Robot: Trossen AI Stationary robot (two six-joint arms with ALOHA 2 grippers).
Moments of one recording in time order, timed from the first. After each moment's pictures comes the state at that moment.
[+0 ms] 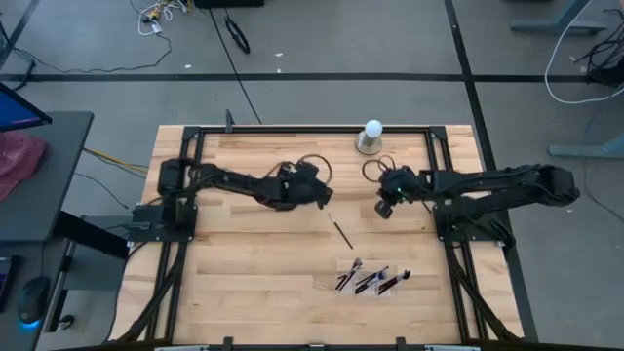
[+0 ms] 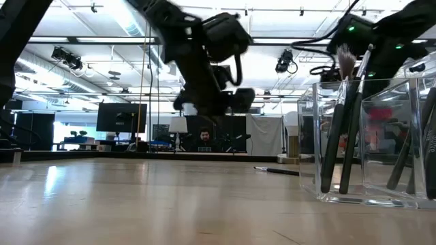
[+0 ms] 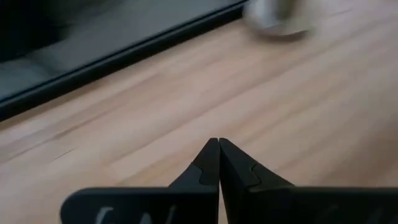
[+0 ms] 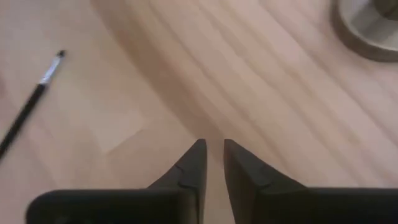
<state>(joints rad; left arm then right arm) 0.03 1.96 1.27 -0.26 -0.82 -0.72 -0.17 1.07 0.49 -0.39 0.23 0.38</state>
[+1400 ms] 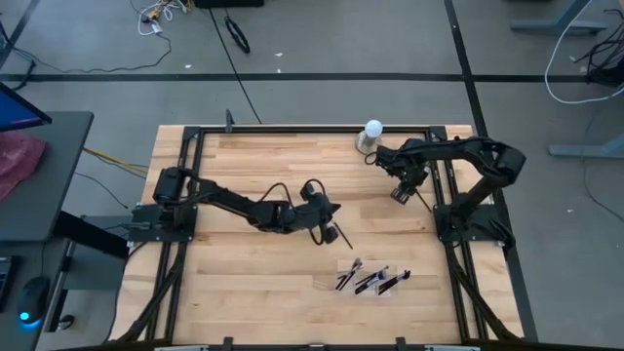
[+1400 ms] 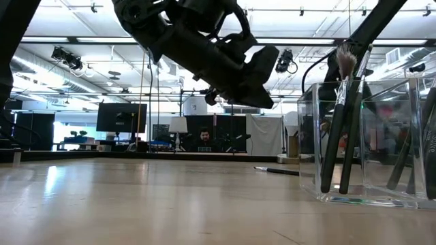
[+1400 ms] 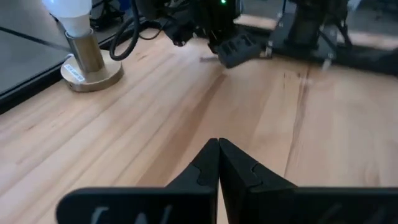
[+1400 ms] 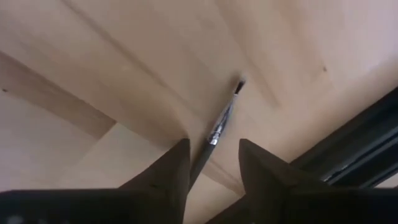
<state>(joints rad) -0.12 1.95 1.11 0.41 -0.55 -0.26 -0.63 1.60 0.75 -0.99 0.23 0.13</state>
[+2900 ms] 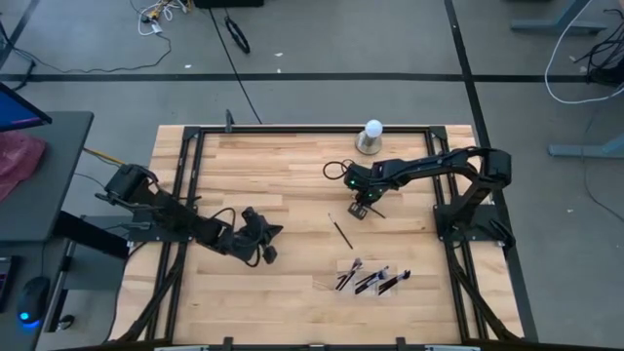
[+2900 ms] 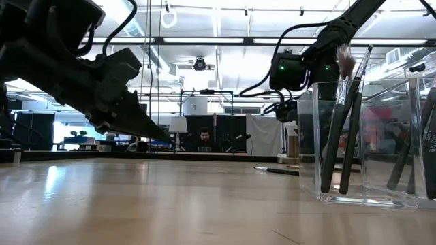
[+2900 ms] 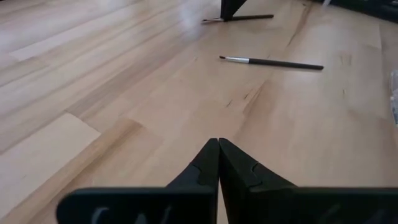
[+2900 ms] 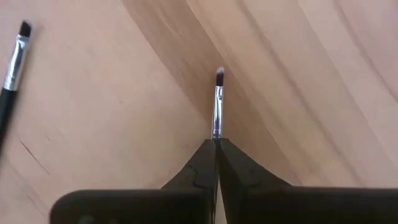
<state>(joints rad) -0.43 1.61 0.43 0.54 -0.77 -0.66 -0.26 1.68 0.88 -0.53 -0.01 0.33</state>
